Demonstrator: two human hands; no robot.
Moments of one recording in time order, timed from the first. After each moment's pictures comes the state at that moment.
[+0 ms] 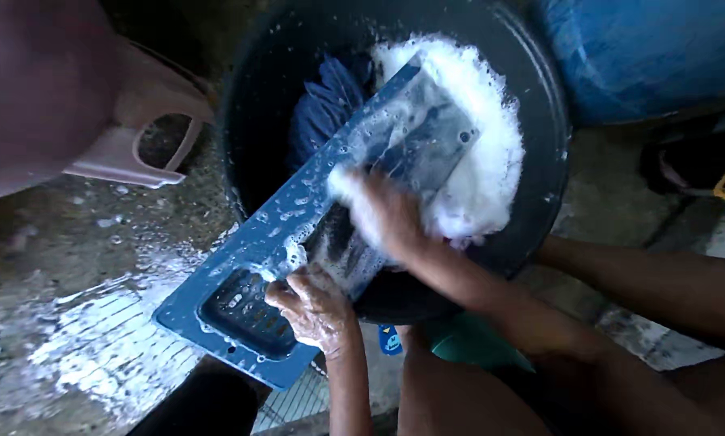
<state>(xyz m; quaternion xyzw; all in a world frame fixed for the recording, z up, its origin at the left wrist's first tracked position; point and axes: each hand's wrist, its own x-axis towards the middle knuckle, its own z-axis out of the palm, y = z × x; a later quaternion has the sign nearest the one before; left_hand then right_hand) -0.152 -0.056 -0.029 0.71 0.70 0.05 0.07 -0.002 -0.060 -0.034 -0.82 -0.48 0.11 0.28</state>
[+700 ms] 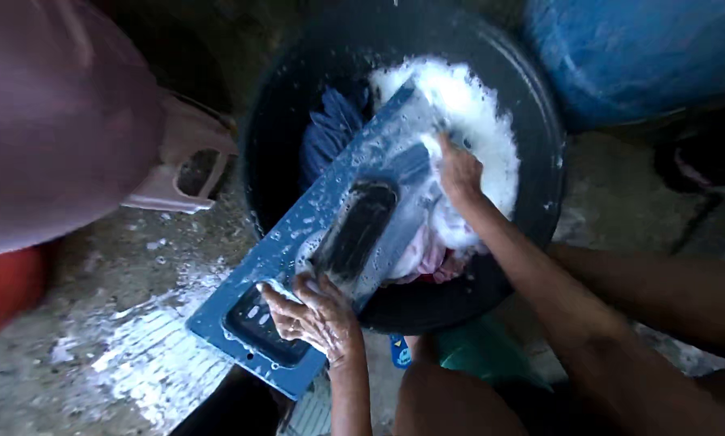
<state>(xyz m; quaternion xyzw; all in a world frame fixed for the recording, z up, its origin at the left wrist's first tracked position) -0.159 -0.046 -0.030 0.78 0.61 0.11 0.00 0.128 -0.070 -0.056 -0.93 -0.27 0.20 0.12</state>
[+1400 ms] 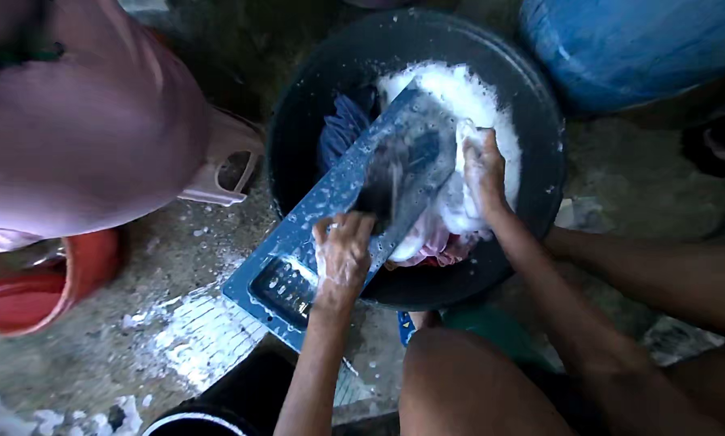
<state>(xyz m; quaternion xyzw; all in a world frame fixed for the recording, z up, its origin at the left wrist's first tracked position) -0.119 -0.001 0.021 0.96 0.21 0.08 0.14 0.118 -0.117 -0.017 -0.88 -0.13 0.20 0.41</state>
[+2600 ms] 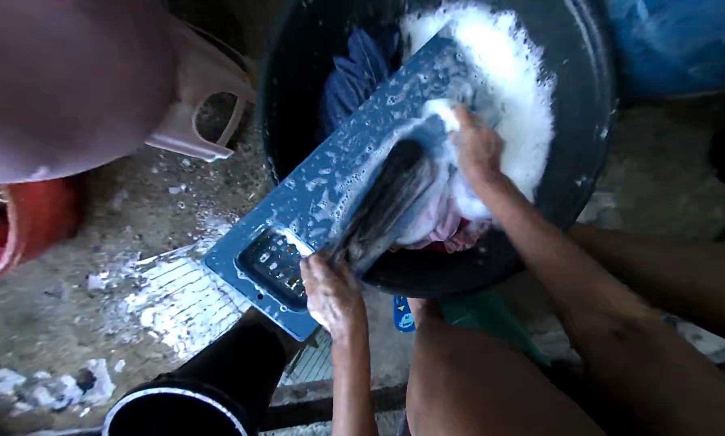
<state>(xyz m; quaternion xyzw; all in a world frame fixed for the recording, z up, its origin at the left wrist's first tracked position) -0.183 -0.066 0.000 0.77 0.62 0.08 0.16 0.107 -0.079 -0.056 -0.91 -0.34 0.21 0.11</state>
